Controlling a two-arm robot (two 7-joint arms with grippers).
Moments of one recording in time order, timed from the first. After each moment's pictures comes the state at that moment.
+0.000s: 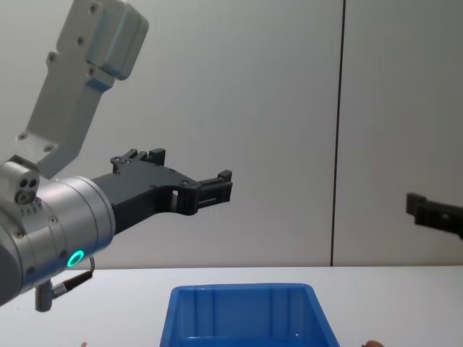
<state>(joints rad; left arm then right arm) -0.24 0.38 0.45 -1.63 -0.20 0.01 -0.01 -0.01 0.36 -0.21 -1.73 0.29 0.03 0.11</state>
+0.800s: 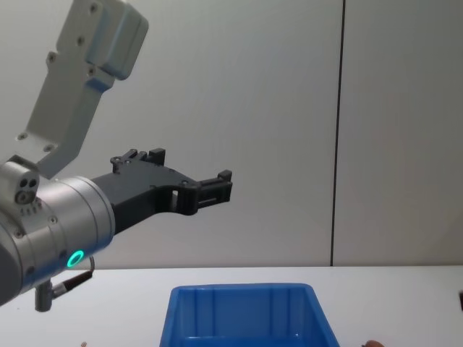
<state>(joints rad) -0.24 0.38 0.45 -1.63 -0.20 0.01 -0.01 0.00 0.46 -0.15 -1.58 0.31 0.12 0.29</state>
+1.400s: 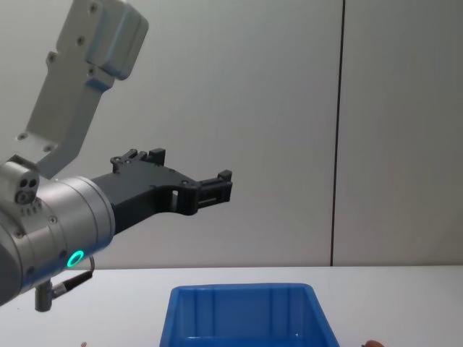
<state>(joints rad) -0.24 0.38 0.45 -1.63 -0.20 0.01 -0.01 0.01 0.48 -0.13 -1.48 0.33 0.22 0.39</state>
